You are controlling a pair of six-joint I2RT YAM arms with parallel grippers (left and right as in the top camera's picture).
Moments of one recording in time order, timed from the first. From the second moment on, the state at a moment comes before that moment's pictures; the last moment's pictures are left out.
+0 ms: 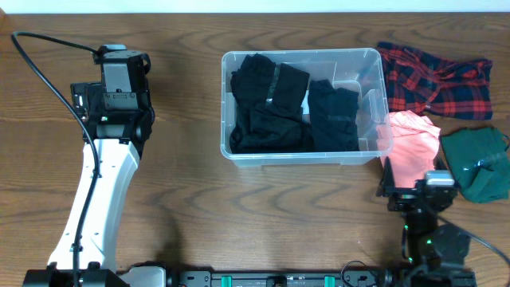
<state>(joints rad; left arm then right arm) -0.01 1.41 1.16 -0.51 -0.64 0.07 -0.10 0.04 0.18 -0.27 -0.04 -0.01</state>
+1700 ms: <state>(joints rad) -0.01 1.41 1.16 -0.51 -0.64 0.07 -0.47 1.68 0.94 -0.60 -0.15 -0.10</state>
